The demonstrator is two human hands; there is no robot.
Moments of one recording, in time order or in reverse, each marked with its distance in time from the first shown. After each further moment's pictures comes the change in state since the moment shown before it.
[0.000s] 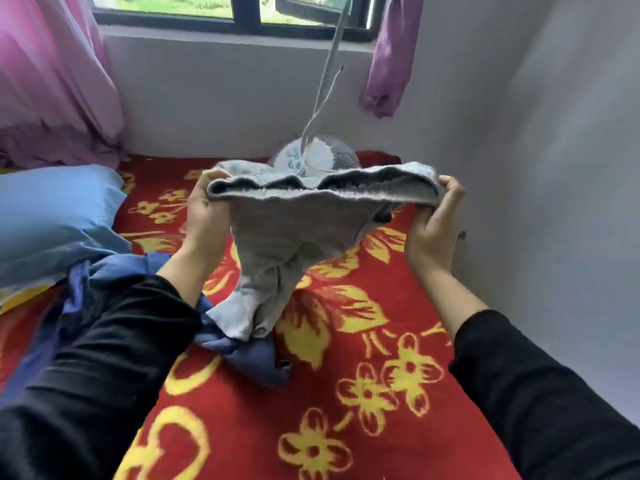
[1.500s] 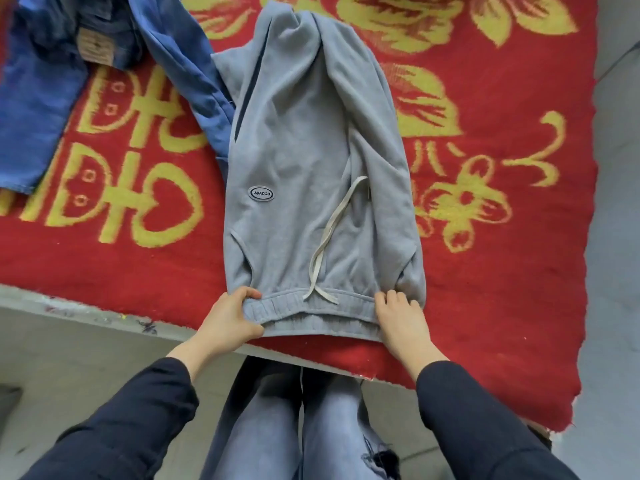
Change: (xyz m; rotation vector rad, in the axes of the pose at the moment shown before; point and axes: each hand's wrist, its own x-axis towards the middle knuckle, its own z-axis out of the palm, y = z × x) left_hand -0.461 -0.226 -0.091 0.907 -0.465 -1.078; right_hand -0.405 0.249 -0.109 -1.017 -1.634 -0.245
